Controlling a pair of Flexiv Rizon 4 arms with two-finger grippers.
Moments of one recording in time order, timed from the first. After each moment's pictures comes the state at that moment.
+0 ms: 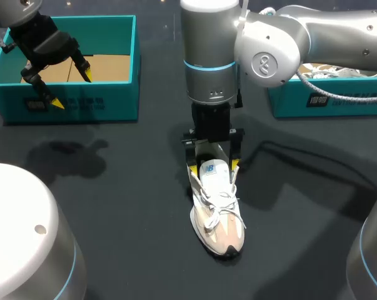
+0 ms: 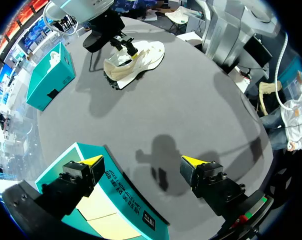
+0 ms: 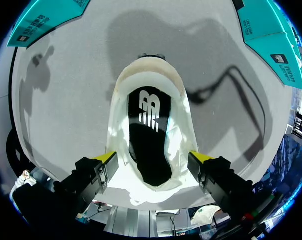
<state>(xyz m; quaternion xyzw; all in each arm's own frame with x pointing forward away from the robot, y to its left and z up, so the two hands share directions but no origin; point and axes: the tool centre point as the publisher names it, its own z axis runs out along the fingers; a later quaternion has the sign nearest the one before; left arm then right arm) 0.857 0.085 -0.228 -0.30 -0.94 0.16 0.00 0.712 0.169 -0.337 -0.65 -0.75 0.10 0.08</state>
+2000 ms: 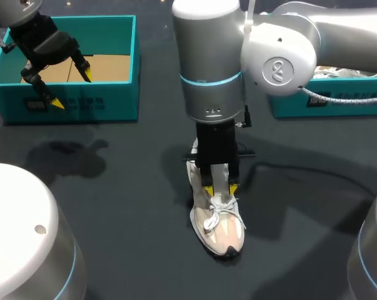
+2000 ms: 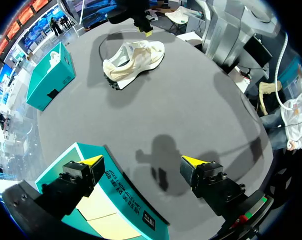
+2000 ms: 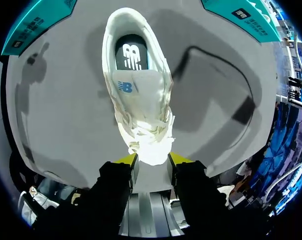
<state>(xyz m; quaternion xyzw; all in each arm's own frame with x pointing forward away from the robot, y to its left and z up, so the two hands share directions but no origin) 0.857 0.085 -0.228 -0.30 -0.94 0.16 0.00 0.623 0.163 -0.291 -0.72 -0.68 0.13 0.05</state>
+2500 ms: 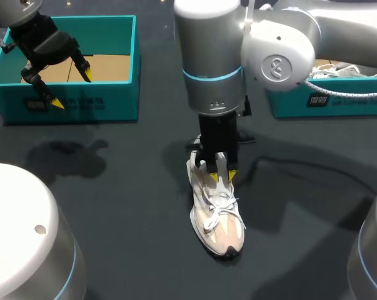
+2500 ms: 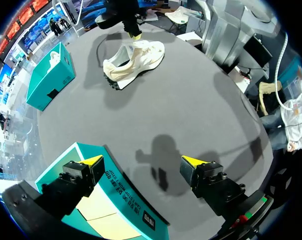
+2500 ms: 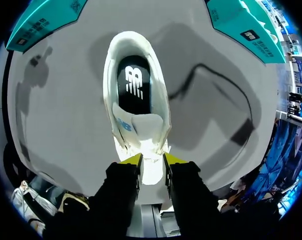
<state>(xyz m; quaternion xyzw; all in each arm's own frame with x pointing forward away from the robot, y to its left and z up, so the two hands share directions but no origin) 0.857 0.085 -0.228 -0.30 -0.94 0.16 0.00 0.666 0.155 -0.302 -0.68 -0.72 0.10 0.03</state>
